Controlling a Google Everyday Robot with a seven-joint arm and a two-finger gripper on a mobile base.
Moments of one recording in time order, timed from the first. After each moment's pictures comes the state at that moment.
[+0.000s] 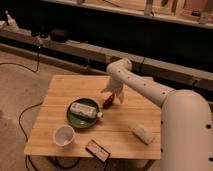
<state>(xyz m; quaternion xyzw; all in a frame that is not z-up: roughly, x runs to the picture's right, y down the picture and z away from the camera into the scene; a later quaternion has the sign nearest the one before) 0.058 0.059 0.915 -0.24 -0.20 -0.44 0.84</state>
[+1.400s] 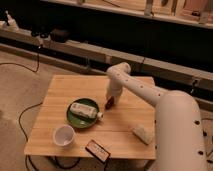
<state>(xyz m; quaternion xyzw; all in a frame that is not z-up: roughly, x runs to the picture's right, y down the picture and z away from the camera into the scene) 0.063 0.083 0.943 -0.26 -0.22 -0.47 0.81</state>
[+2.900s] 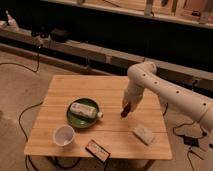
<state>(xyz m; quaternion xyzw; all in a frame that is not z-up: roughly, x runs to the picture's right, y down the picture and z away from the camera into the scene) 0.145 0.111 0.799 -0.28 -0.24 -0.45 0.81</state>
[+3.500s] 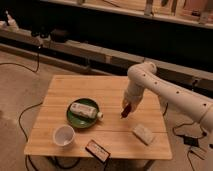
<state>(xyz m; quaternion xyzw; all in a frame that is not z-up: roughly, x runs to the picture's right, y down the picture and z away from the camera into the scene) 0.144 0.117 0.796 -0.28 -0.24 -0.45 0.81</state>
